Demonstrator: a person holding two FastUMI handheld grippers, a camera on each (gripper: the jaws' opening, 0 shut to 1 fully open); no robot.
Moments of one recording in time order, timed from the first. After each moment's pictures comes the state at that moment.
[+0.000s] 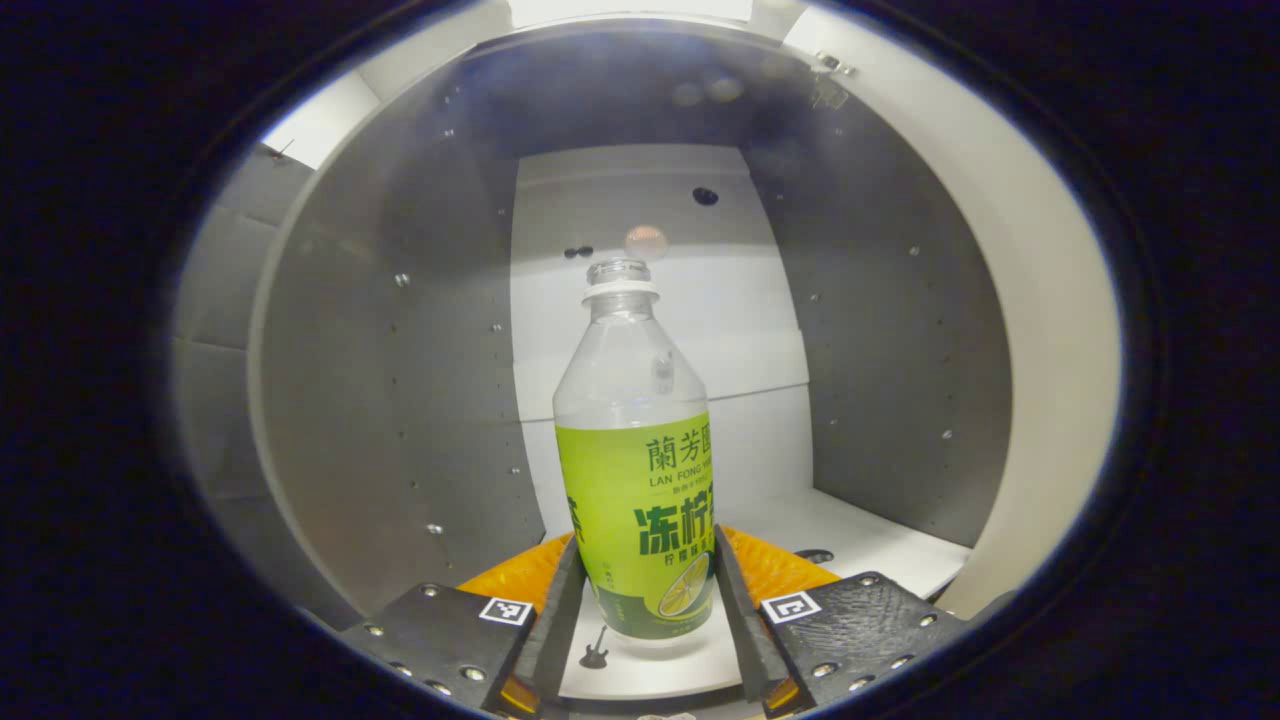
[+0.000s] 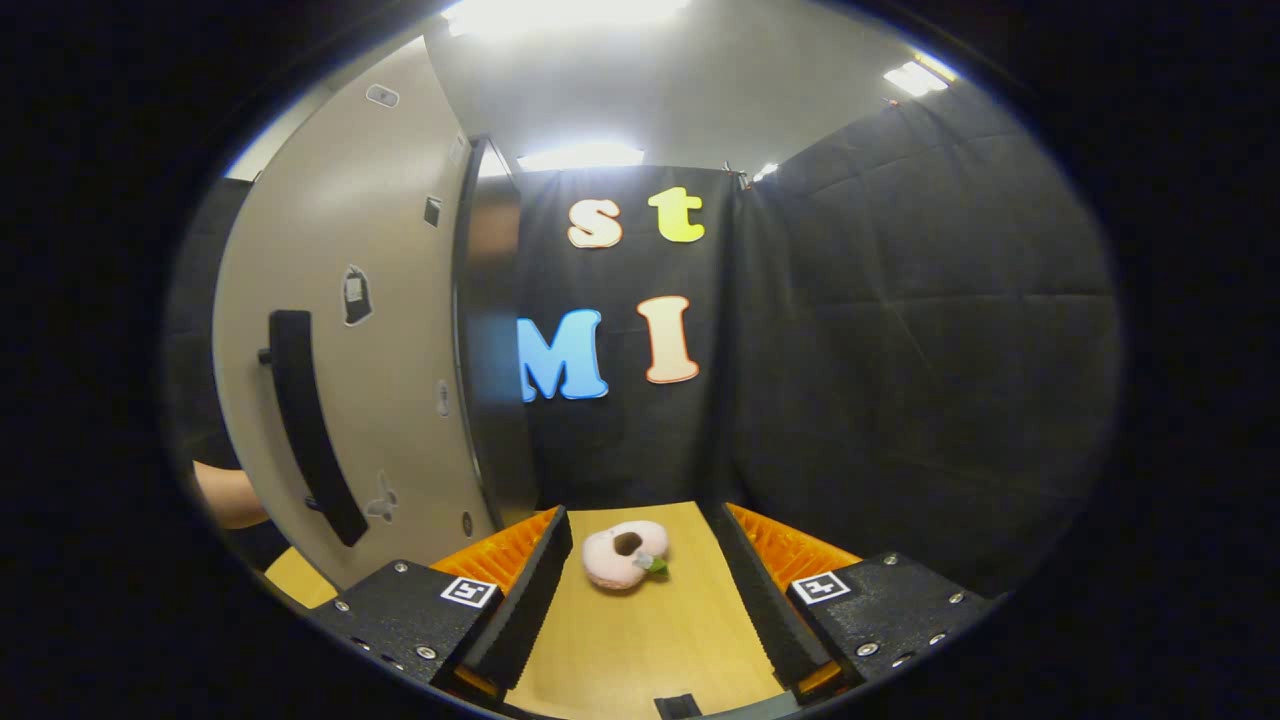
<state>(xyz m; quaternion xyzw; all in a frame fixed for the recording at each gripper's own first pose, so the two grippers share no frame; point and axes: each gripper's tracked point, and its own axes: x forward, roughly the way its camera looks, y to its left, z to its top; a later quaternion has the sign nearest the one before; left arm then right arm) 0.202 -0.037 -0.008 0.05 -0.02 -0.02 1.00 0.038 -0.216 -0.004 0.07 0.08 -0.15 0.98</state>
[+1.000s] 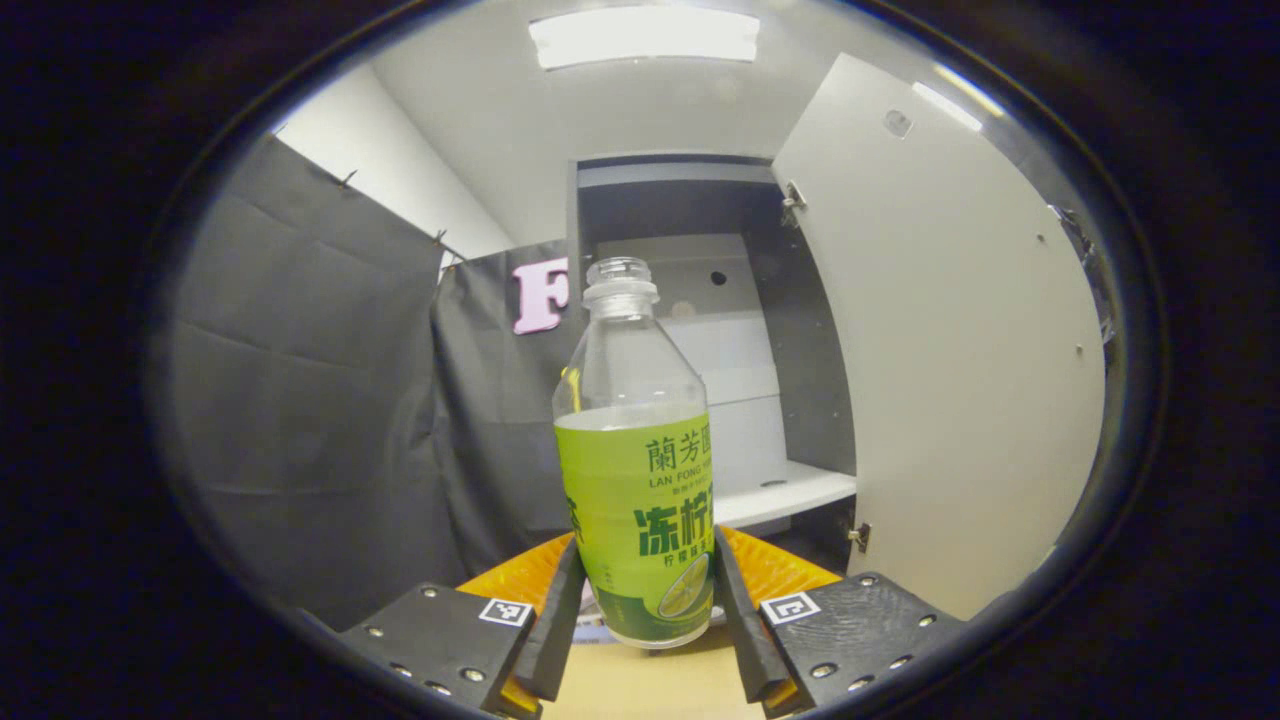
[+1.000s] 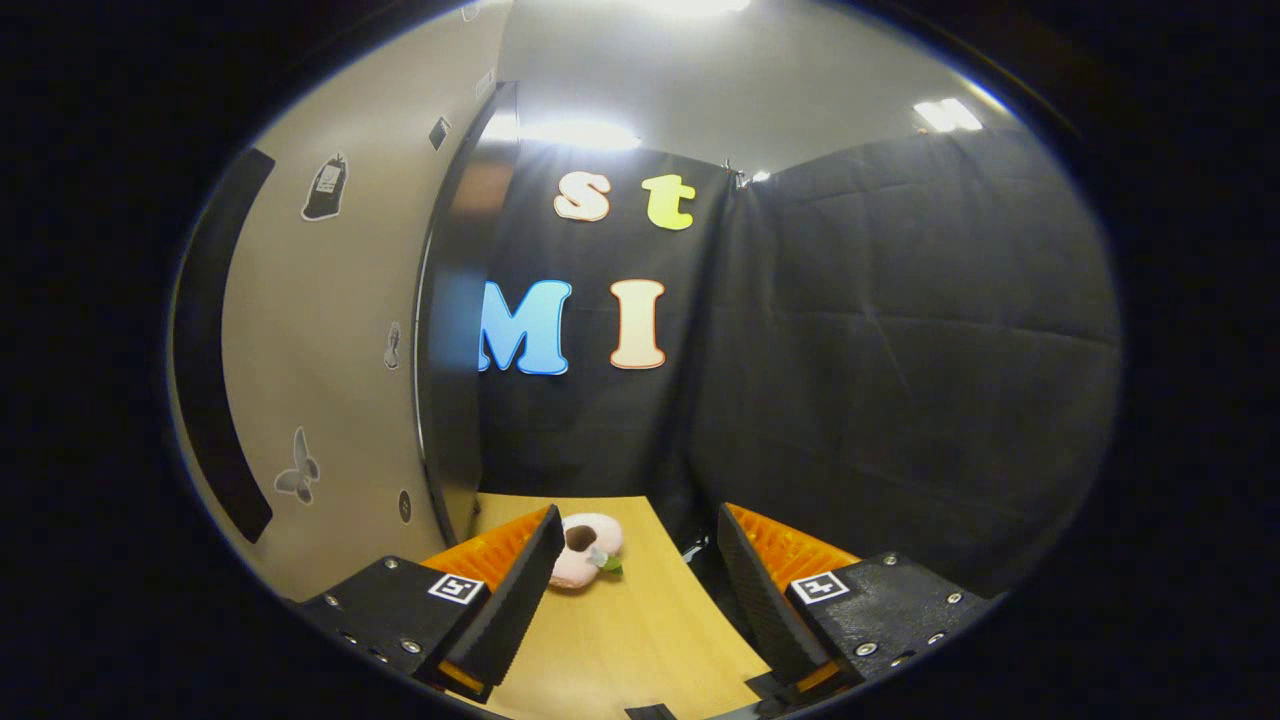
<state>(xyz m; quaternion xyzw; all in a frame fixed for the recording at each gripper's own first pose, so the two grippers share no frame) -0.092 0.023 -0.028 0.03 -0.04 0.04 1.00 0.098 -0.178 -0.042 0.04 0.12 -0.15 0.98</state>
